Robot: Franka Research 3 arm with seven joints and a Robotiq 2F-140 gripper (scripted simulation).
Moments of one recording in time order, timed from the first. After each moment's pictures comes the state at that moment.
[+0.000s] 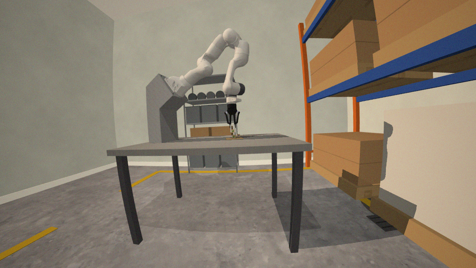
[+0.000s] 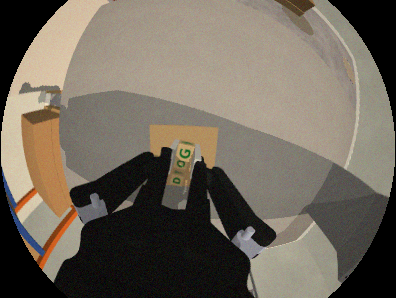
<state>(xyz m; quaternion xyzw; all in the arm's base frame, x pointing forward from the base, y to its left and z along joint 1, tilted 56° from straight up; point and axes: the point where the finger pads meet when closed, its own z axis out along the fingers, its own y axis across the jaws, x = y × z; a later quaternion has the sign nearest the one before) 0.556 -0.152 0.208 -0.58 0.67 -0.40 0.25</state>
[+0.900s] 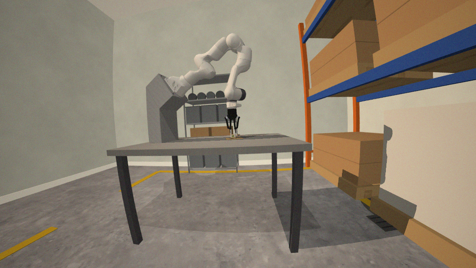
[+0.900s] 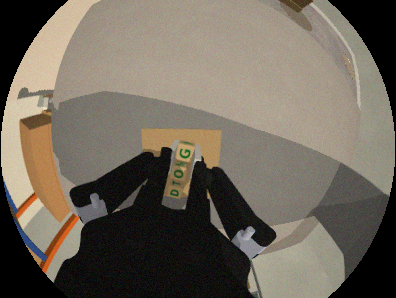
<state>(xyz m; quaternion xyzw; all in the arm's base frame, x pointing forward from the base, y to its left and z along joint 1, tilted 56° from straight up) 0.588 -0.162 0.184 -0.57 0.68 -0.39 0.25</state>
